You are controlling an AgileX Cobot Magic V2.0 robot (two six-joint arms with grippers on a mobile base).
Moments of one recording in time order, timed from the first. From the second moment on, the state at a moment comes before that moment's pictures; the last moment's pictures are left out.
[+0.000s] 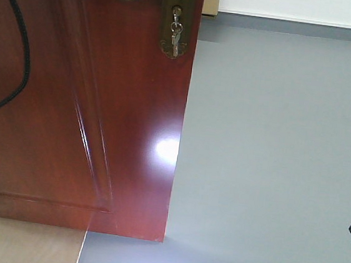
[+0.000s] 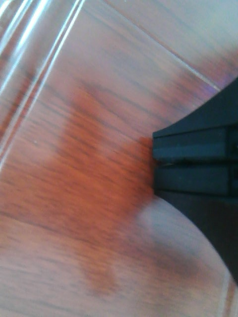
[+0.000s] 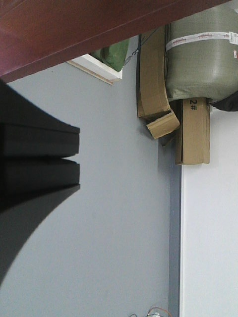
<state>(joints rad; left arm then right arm) -0.23 1.45 -1.79 0.07 0.46 -0.56 0.03 -0.01 0.03 0.07 0.37 -0.05</state>
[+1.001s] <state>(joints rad) -0.23 1.34 -1.63 0.11 0.47 0.04 0.03 -0.01 0.03 0.07 0.37 -0.05</state>
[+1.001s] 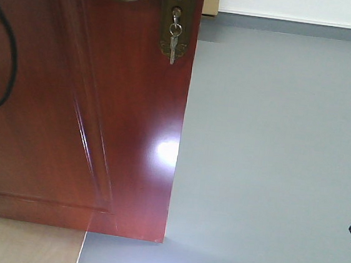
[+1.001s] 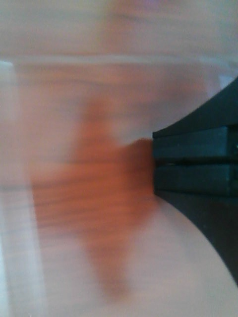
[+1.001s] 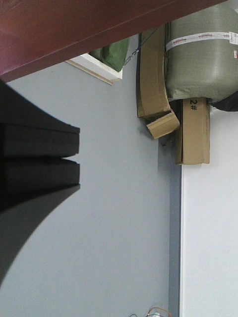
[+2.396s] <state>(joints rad) -0.03 -0.01 0.03 0.19 0.11 -0.03 0.03 -0.01 0.03 0.07 0.37 -0.05</state>
